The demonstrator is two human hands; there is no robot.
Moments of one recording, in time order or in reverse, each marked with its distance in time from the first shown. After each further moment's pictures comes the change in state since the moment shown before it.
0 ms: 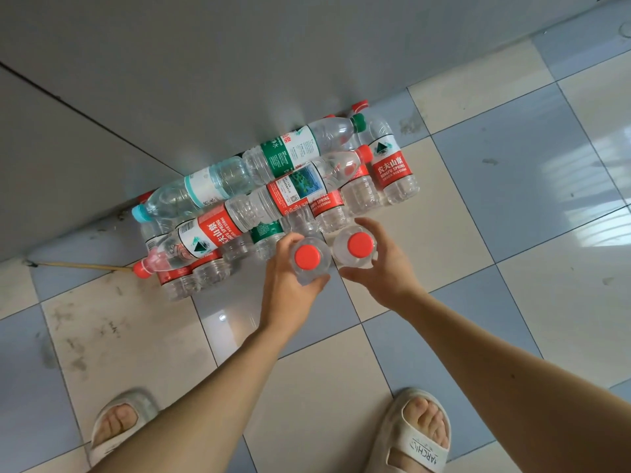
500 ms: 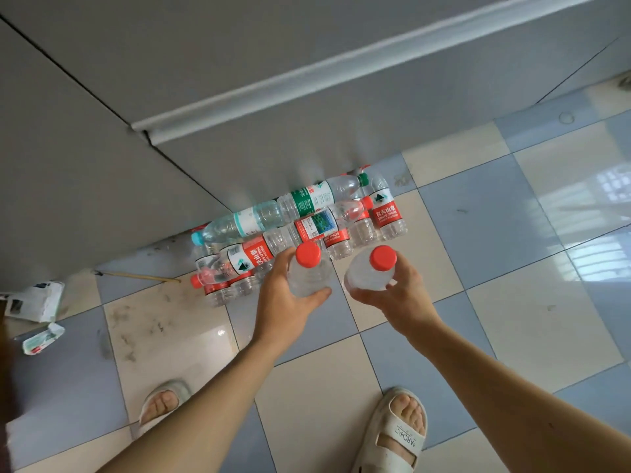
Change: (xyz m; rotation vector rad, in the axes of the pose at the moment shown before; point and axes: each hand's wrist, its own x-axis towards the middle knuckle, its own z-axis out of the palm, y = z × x) left_hand -0.040 0.102 -0.109 -0.127 -0.023 -0.007; right_hand -0.085 -0.103 -0.047 0.150 0.071 0.047
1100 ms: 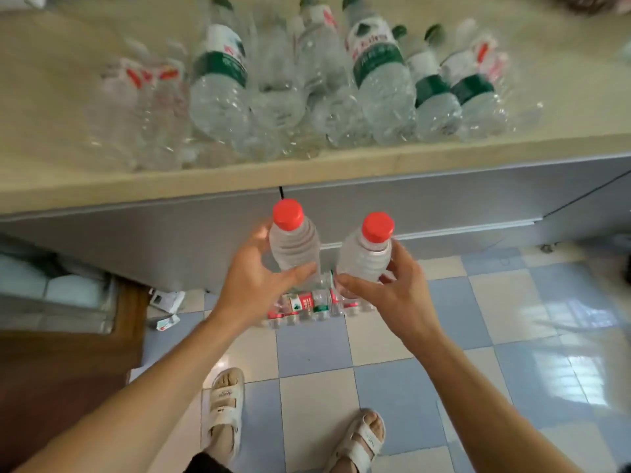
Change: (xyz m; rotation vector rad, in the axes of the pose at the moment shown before) left_hand -0.155 0.385 -0.321 -0.156 0.192 0.240; right_hand -0.276 -0.448 -0.070 0.044 -0.153 -0.416
